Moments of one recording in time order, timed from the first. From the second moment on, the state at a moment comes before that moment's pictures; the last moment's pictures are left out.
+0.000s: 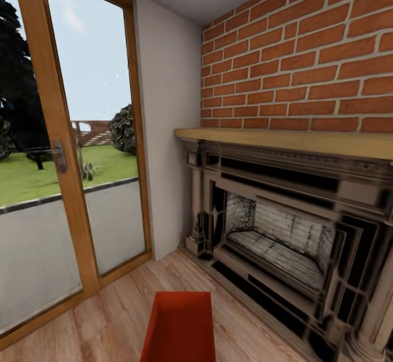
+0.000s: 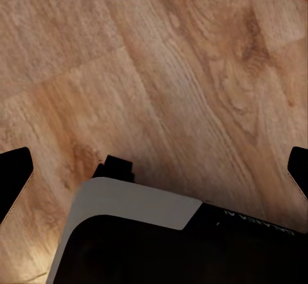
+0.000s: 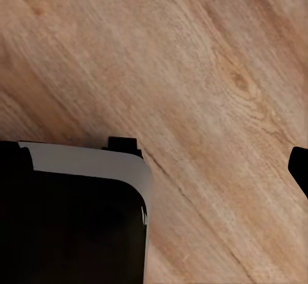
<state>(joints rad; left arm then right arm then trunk) -0.22 0.02 -0.02 0.00 0.36 -0.03 0.02 -0.10 -0.02 0.08 0.03 0.04 -0.18 -0.10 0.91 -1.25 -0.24</state>
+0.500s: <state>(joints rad) -0.22 0.02 -0.02 0.00 0.36 -0.04 0.02 -0.10 -0.02 0.08 0.03 0.04 -0.18 -0.10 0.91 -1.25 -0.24</state>
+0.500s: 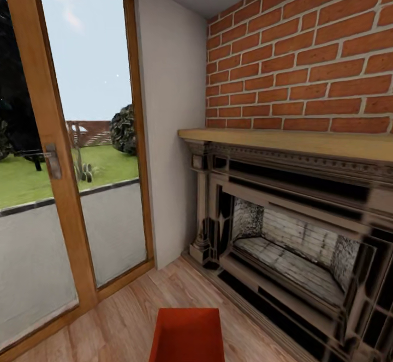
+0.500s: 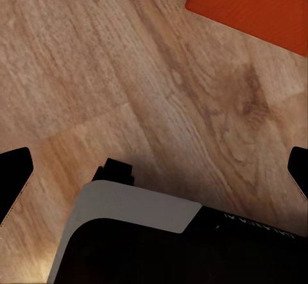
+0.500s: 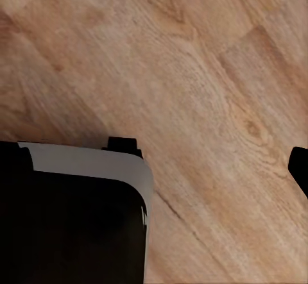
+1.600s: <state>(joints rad) -0.22 0.02 -0.02 0.00 0.36 -0.04 0.02 -0.10 -0.02 0.08 0.03 0.04 -0.18 -0.10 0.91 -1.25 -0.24</state>
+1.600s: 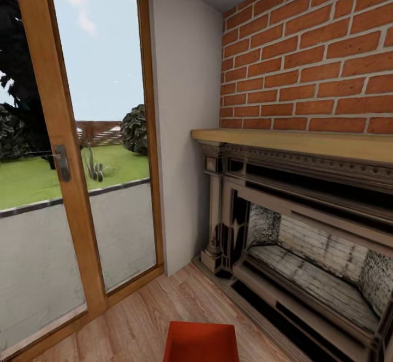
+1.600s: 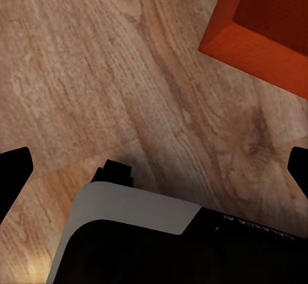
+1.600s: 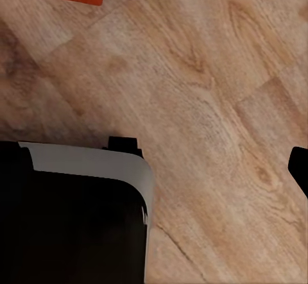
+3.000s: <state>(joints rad) -0.22 0.01 -0.02 0.00 0.36 -0.04 0.02 -0.10 -0.02 0.08 0.03 0.04 -0.18 -0.10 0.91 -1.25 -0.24</state>
